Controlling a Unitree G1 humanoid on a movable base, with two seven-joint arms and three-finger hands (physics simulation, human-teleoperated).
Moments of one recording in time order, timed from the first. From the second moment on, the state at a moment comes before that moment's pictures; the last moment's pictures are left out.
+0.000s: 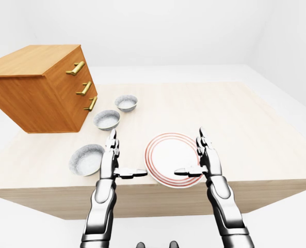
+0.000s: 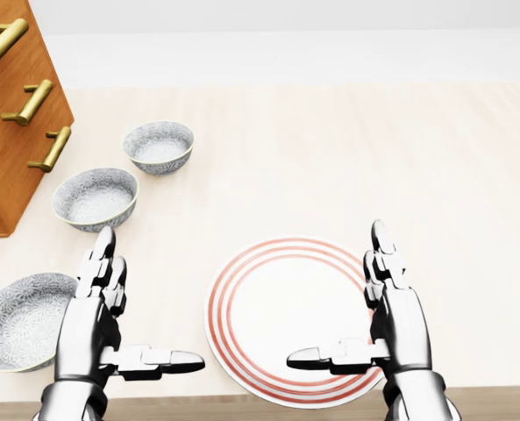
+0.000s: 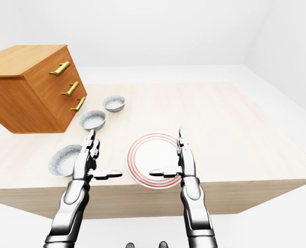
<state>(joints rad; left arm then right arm) 0.00 0.01 0.01 0.00 0.00 0.00 -0.01 0.00 -0.01 -0.01 0.01 0.00 0.00 0.01</state>
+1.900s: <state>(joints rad) -0.03 0.02 0.03 0.13 0.05 -0.04 0.01 0.11 -0.16 -0.42 -0.18 -0.31 0.04 0.23</state>
